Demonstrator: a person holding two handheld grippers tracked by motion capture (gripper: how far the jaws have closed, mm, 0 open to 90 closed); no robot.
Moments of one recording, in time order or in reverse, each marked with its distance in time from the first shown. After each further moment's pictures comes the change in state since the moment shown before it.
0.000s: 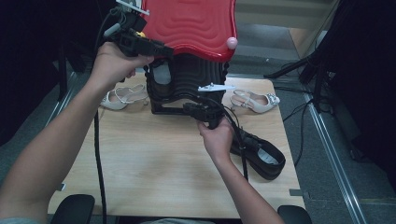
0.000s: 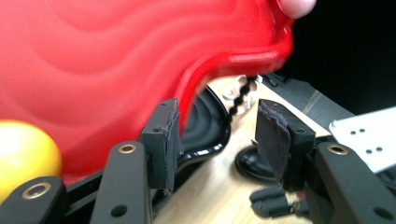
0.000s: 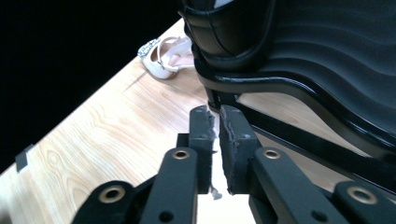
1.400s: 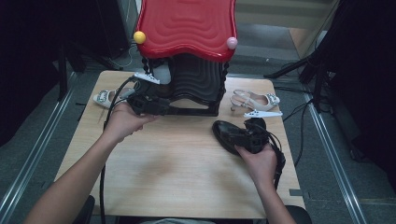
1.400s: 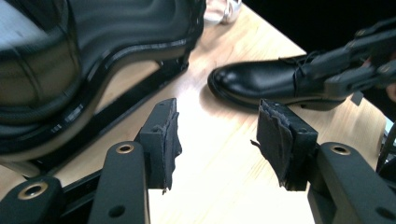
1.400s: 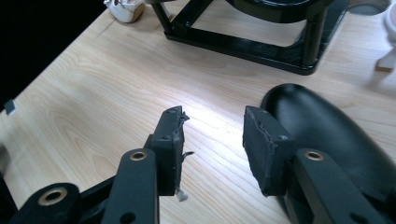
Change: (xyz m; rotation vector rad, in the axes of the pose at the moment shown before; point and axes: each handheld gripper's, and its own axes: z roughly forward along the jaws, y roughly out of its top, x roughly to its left) left arm -0.014 -0.131 0.068 0.147 -0.112 -0.038; right arm -0.066 -0.076 -0.085 0.093 -0.035 0.079
